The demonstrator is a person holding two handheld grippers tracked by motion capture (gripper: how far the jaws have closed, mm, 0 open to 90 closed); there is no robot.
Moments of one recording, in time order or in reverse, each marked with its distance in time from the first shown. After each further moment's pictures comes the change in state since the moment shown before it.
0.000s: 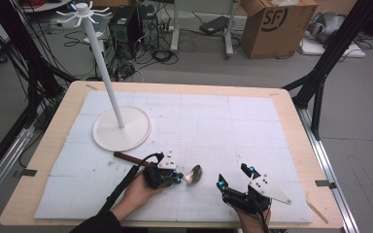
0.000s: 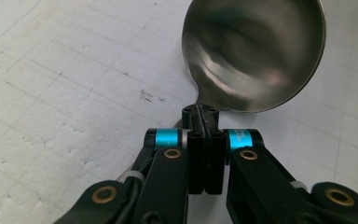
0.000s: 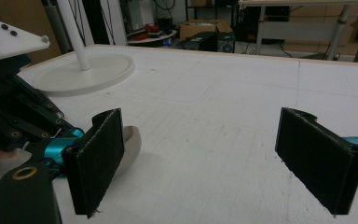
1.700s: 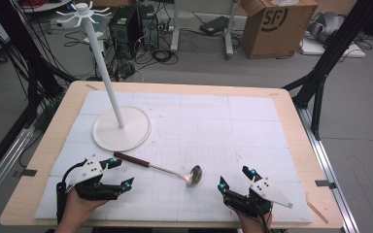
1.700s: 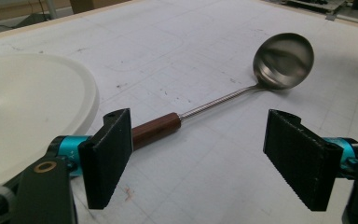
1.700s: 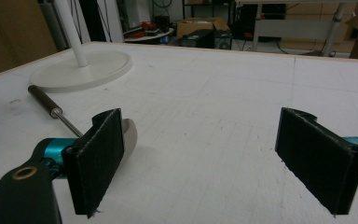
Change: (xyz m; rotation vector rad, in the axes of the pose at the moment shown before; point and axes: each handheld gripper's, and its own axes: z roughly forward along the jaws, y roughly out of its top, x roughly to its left) left arm 0.017 -0.096 -0.141 -0.379 0.210 -0.119; right arm 0.001 -0.003 -0.006 0.009 -0.011 -0.005
